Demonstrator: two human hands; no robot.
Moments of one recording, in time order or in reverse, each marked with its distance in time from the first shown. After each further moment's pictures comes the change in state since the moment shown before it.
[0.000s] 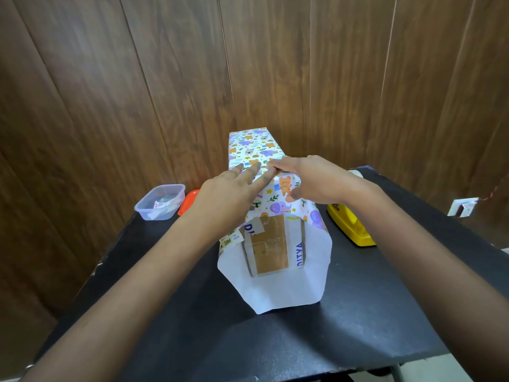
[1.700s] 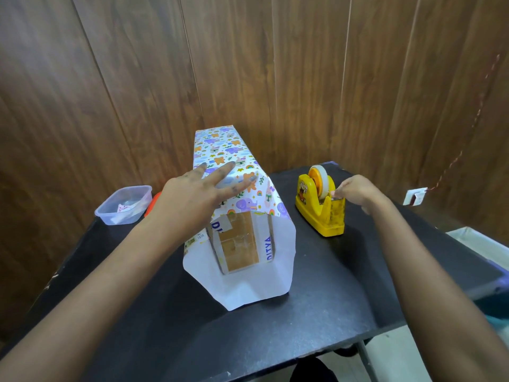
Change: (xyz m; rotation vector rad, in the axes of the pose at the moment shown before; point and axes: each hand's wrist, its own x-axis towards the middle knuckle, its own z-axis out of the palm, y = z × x) left_hand -0.006 -0.001 0.008 0.047 0.123 0.102; right_hand -0.040 0.142 0.037 0.579 0.244 0.820
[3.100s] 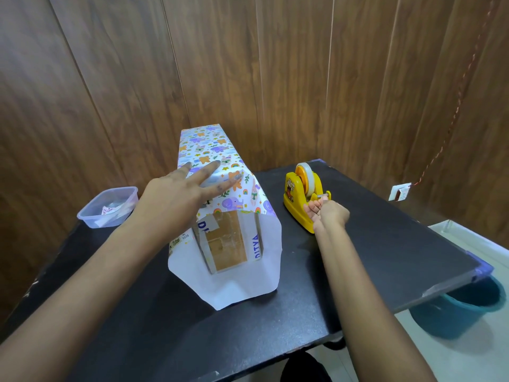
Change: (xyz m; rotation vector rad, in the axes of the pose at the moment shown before) left_hand 0.001 -0.002 0.008 -0.067 0.068 -0.004; right_hand -0.027 0.004 0.065 1.358 0.329 0.372
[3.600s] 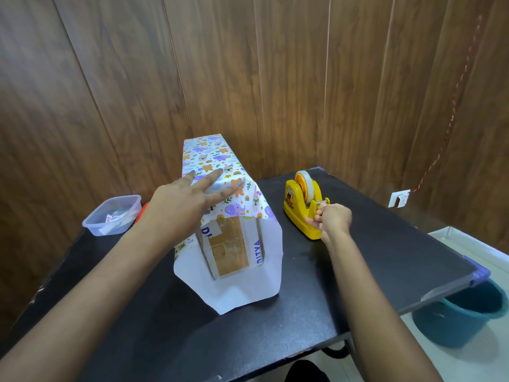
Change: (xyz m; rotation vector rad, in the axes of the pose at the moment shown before) left_hand 0.003 0.003 -0.009 0.118 -0.135 -0.003; right_hand -0.002 -0.011 -0.006 -0.288 -0.033 -0.037
